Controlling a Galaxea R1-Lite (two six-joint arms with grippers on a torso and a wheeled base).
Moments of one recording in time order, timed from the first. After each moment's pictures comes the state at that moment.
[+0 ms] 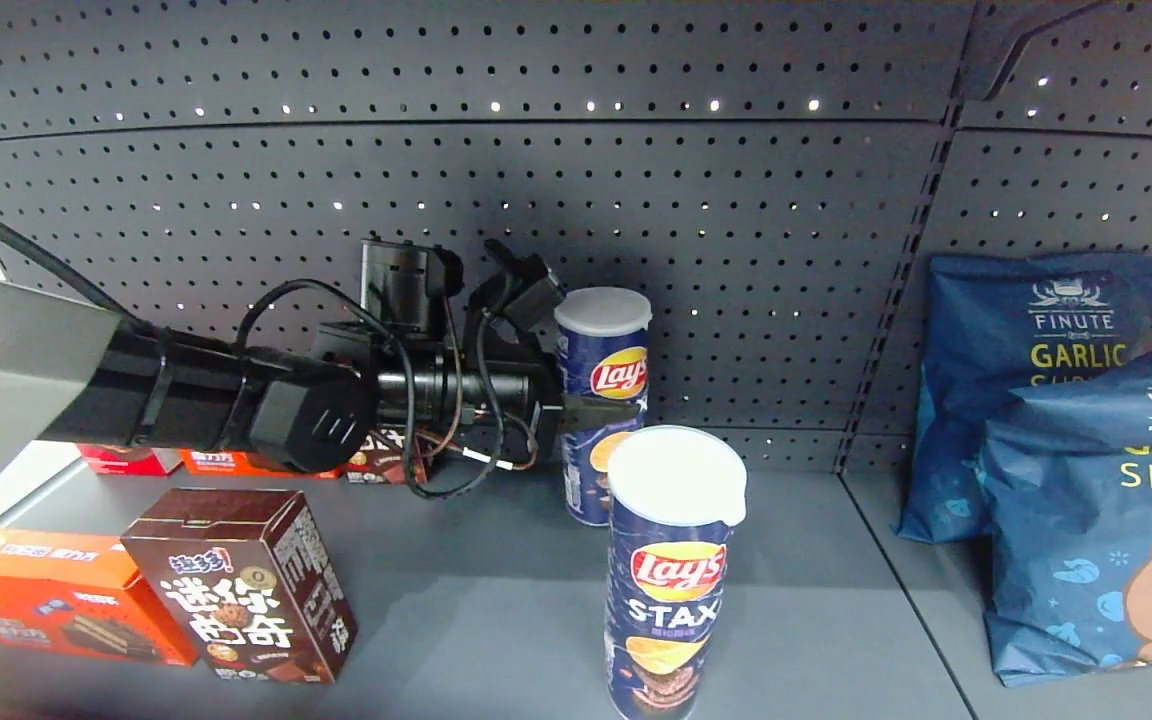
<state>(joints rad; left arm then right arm) -0.41 2.02 -1.32 -0.39 -0.81 0.31 0.00 0.00 0.00 0.00 0.06 -0.01</state>
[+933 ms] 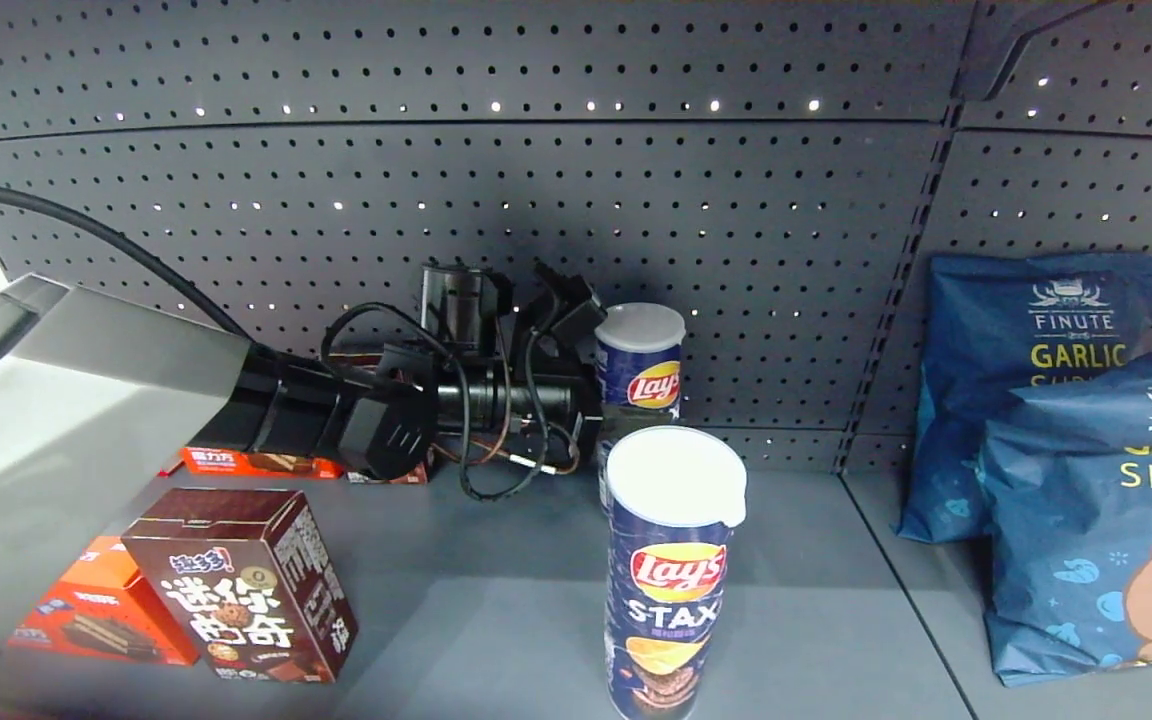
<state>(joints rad) -0.45 2.15 -1.41 -0.45 -0.81 0.30 0.00 0.00 0.00 0.00 0.06 -0.01</state>
